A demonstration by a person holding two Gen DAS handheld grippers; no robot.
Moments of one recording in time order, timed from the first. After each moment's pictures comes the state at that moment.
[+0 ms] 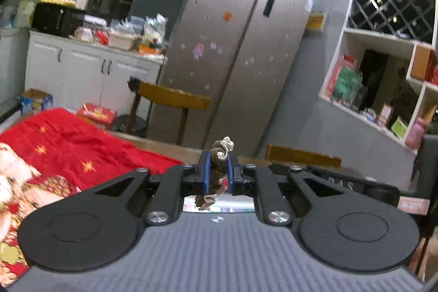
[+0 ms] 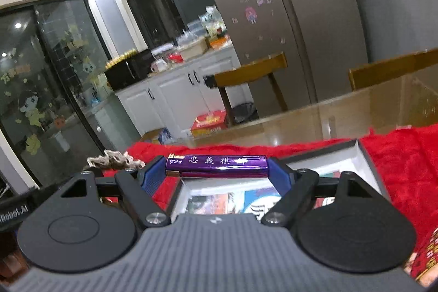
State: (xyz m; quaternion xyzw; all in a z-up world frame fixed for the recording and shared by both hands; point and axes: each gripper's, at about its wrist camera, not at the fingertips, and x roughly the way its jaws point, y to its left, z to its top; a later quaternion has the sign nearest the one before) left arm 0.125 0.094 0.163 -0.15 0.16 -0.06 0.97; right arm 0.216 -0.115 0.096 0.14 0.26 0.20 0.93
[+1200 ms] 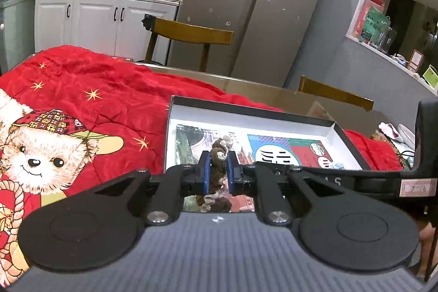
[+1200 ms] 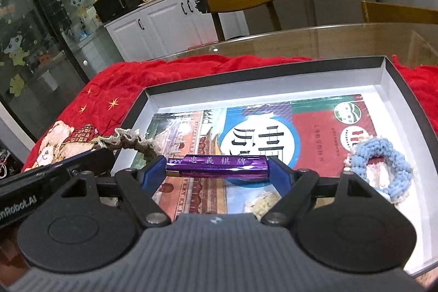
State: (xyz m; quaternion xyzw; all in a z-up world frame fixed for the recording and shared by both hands) left arm 0.181 0.098 0.055 -0.13 0.28 -0.04 0.95; right arm 0.248 -0.088 0.009 0.08 0.38 0.22 0.89
